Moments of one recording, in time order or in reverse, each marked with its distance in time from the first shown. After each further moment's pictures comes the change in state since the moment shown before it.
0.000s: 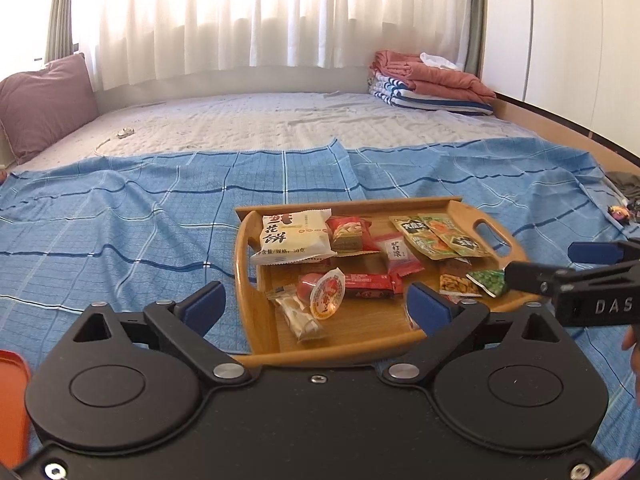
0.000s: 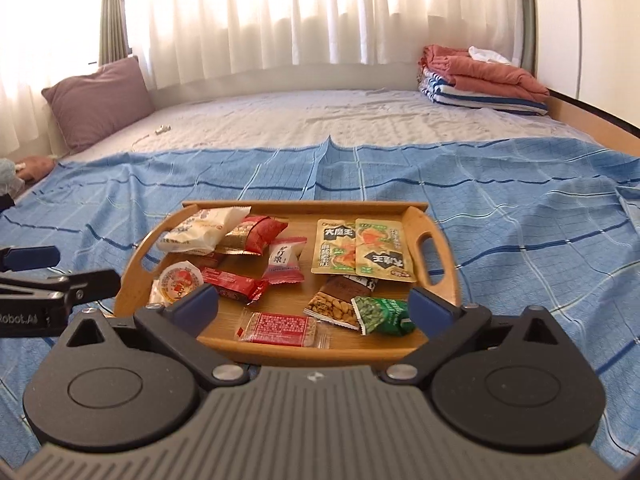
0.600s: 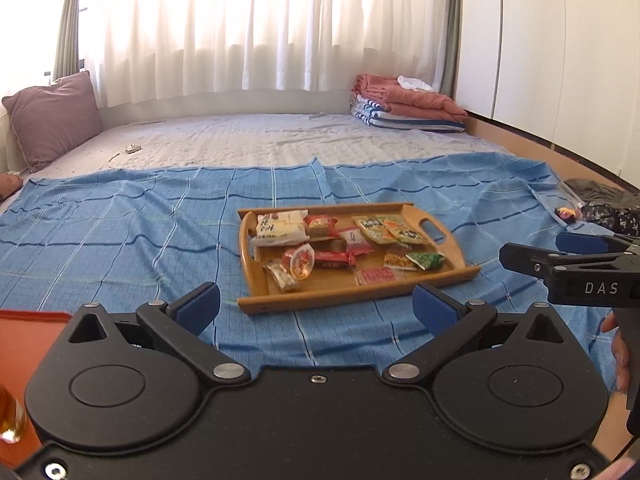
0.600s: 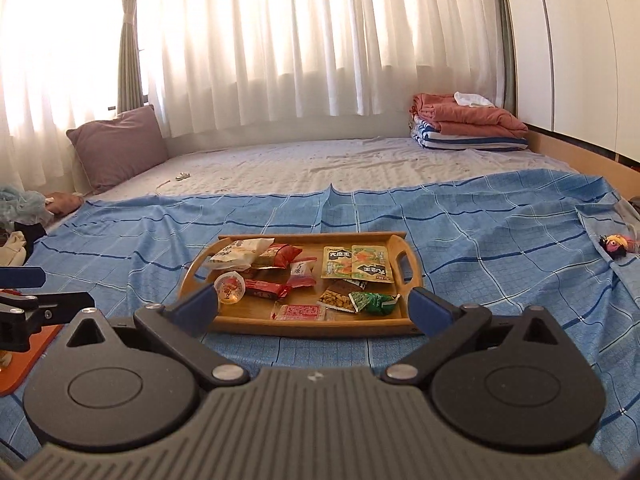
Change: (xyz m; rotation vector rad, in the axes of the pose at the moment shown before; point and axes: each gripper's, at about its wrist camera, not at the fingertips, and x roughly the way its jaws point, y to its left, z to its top) left arm -0.161 -0.014 -0.037 -0.002 -0.048 -0.041; right arm -0.139 0.008 -0.033 0.007 -0.147 0.012
